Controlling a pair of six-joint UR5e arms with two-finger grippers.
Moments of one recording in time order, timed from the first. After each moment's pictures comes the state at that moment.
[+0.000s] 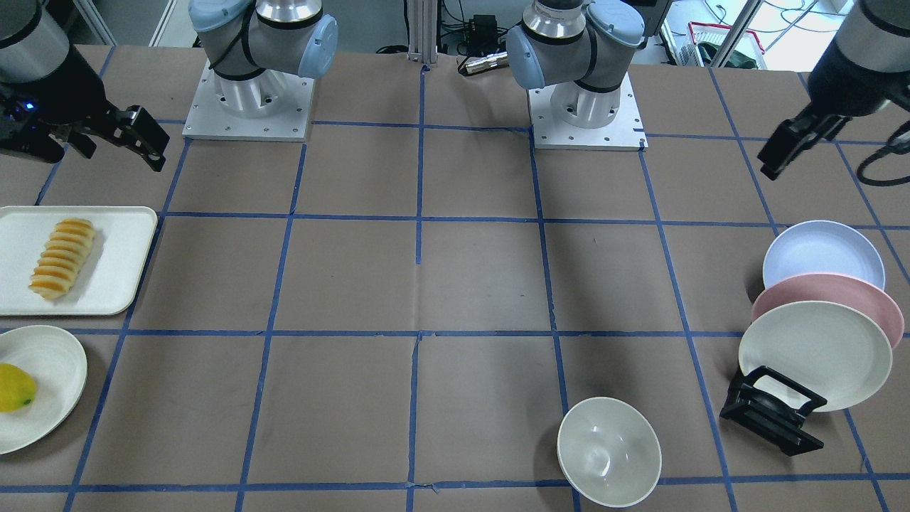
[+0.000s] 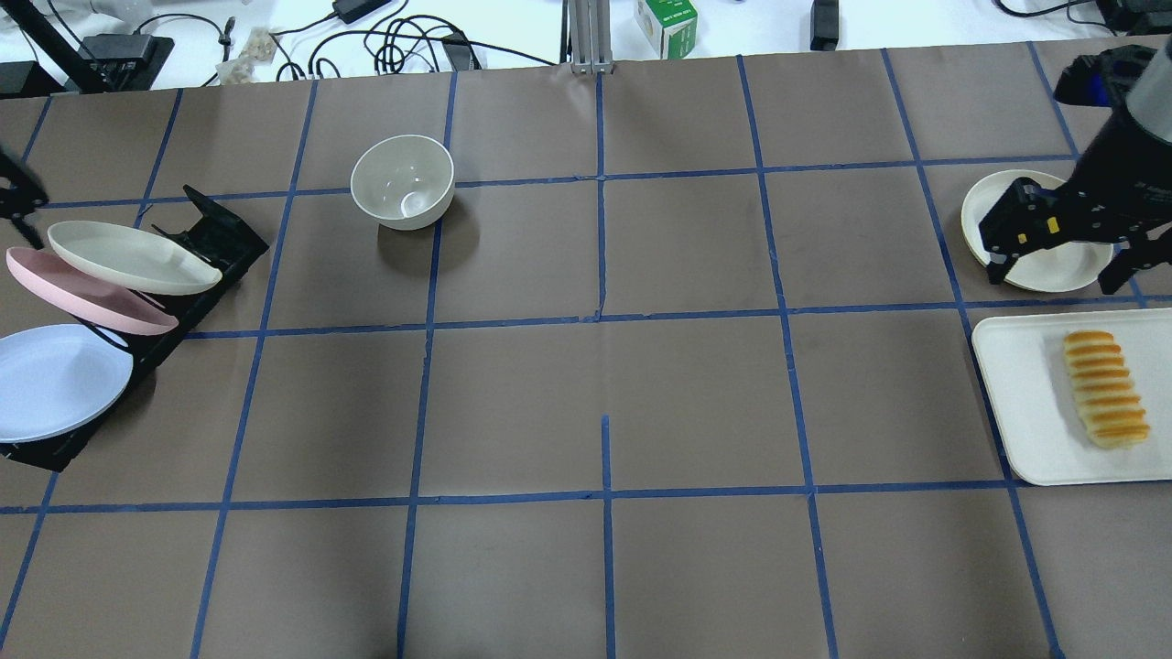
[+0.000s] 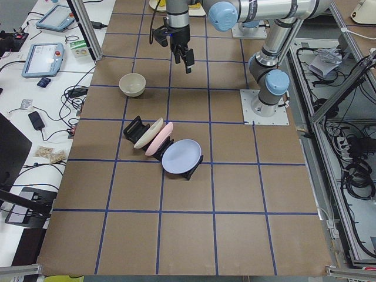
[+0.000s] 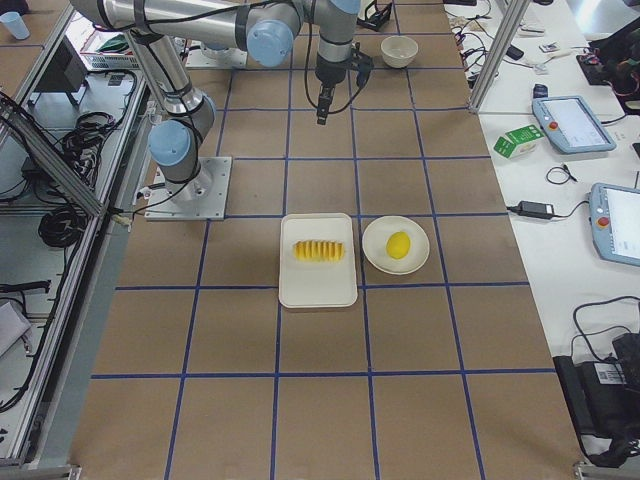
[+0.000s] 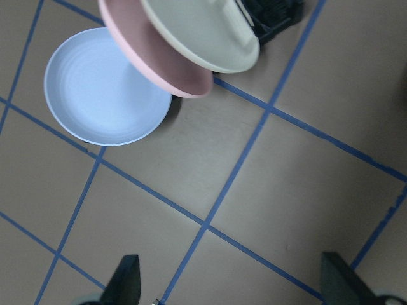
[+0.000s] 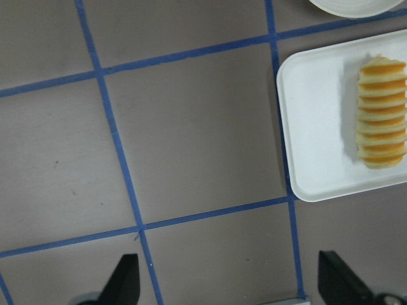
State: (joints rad) left arm -1.03 -1.55 -1.55 -1.64 1.79 -0.15; right arm 1.19 -1.64 1.74 -1.53 -1.63 -0.22
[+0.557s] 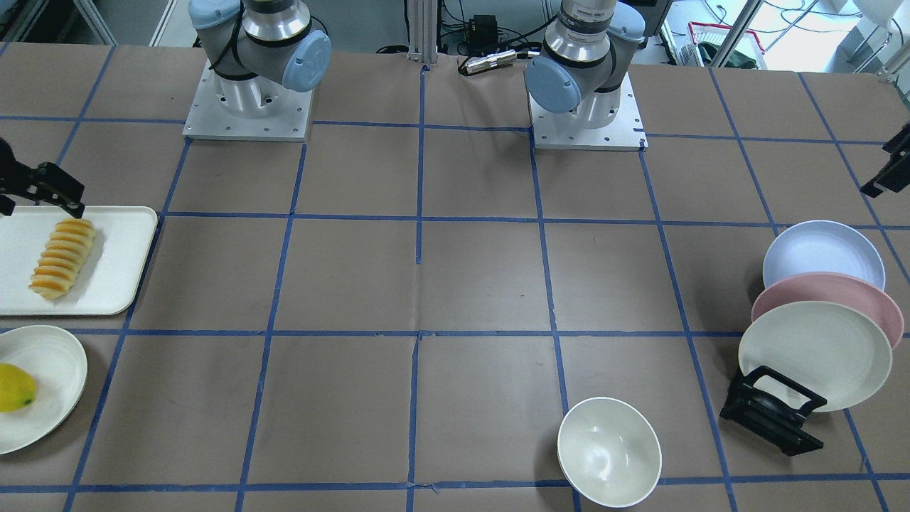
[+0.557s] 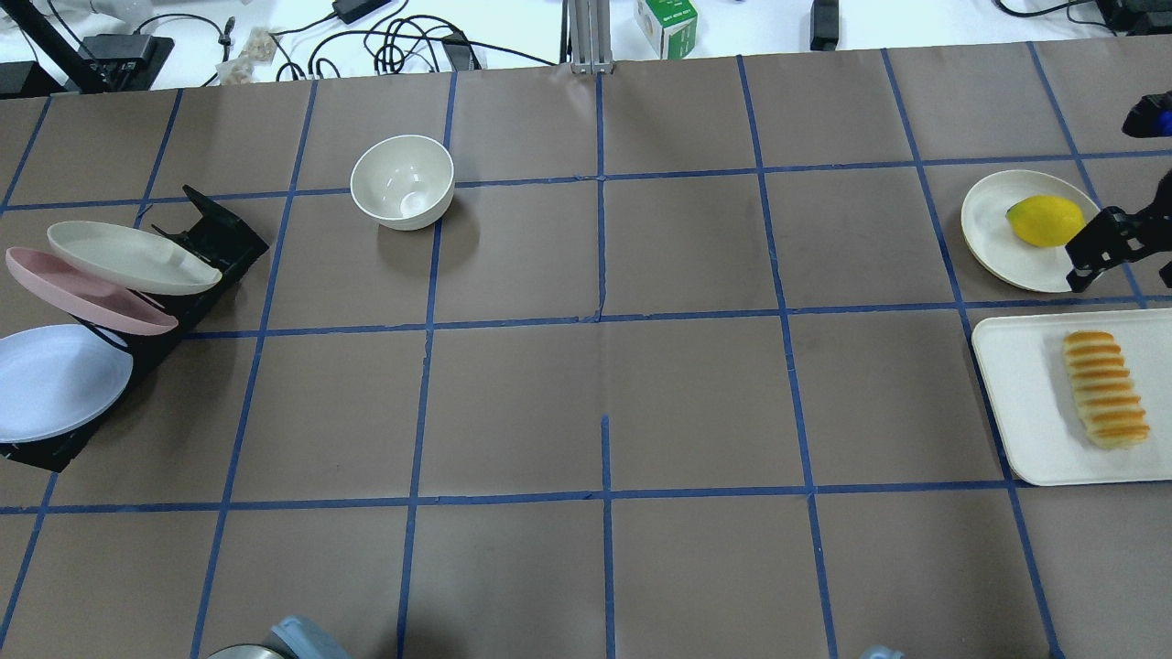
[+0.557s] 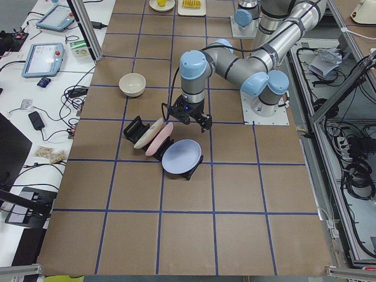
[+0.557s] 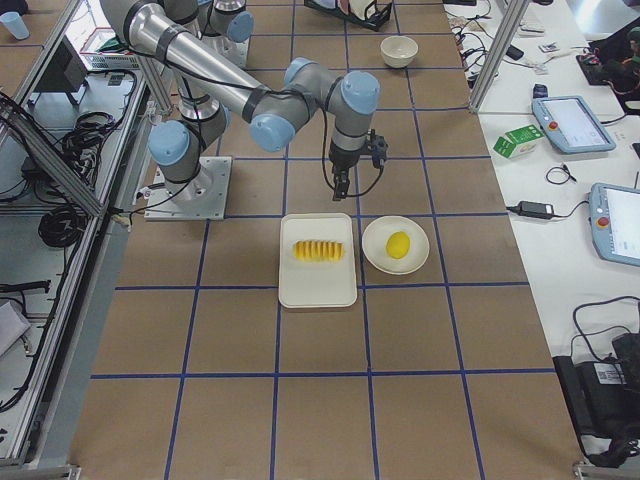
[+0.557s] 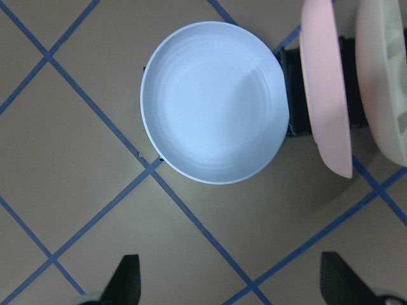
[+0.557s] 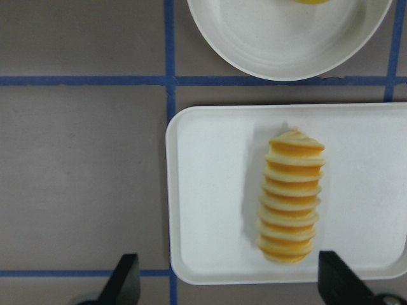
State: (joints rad) left arm -0.71 -1.62 -1.72 -1.36 1.65 -0.04; right arm 0.99 -1.47 1.78 -1.81 -1.64 -0.60
